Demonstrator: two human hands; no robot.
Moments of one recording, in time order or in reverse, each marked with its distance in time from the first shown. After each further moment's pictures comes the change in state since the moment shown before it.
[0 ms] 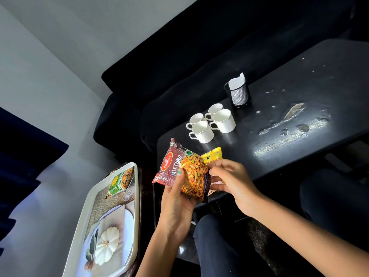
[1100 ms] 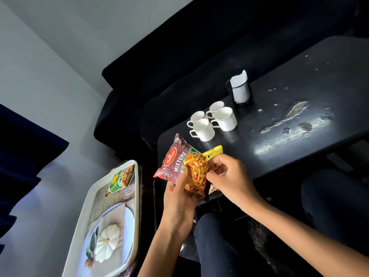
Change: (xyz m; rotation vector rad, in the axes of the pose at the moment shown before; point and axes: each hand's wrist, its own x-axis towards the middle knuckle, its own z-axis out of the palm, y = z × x) left_hand 0.000 -0.001 0.004 0.015 0.023 0.016; right_hand 0.000 0.003 0.005 -0.482 0.058 -0.364
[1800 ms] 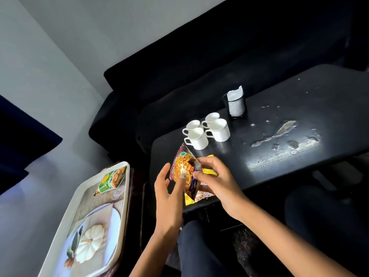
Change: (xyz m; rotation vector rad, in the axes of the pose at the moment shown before) left_hand -0.010 -0.006 0.008 0.505 0.151 0.318; right_hand 0.006 -0.001 -0.010 0.385 -0.193 0.201
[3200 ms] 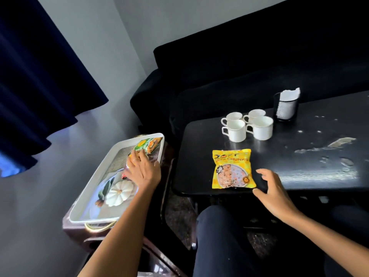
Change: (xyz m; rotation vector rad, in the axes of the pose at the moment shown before) left_hand 0.085 -0.081 -0.134 1.025 0.531 -0.241; right_hand 0.011 0.068 -0.070 -0.926 0.022 -0.099
